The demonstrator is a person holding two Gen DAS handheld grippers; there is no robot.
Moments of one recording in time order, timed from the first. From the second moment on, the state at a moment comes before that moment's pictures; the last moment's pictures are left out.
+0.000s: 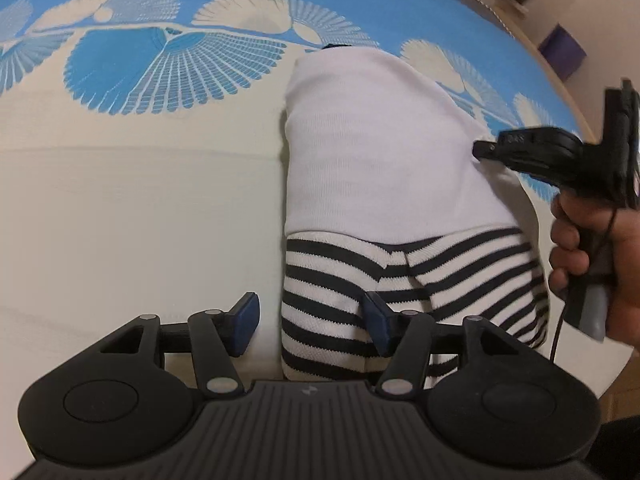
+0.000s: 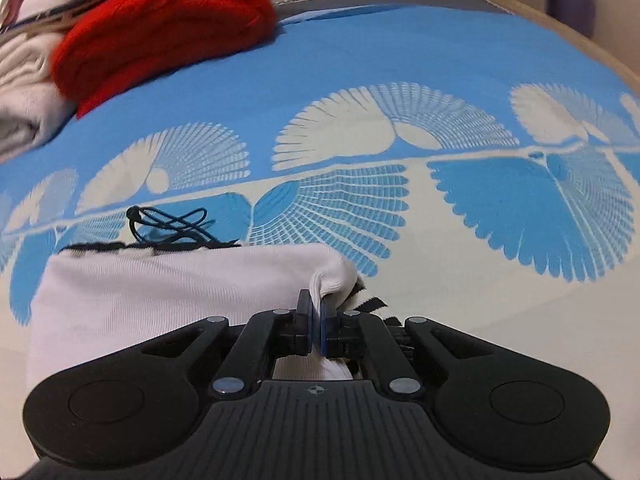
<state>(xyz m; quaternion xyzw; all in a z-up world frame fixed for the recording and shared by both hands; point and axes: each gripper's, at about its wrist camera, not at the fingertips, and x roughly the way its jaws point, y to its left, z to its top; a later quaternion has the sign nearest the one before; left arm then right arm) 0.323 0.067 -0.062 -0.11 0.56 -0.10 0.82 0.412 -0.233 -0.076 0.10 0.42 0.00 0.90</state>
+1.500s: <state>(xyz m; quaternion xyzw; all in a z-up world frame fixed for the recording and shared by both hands) 0.168 0.015 0.064 -0.01 0.38 -0.02 0.92 0.143 -0.263 0.052 0.02 0.30 0.02 0.95</state>
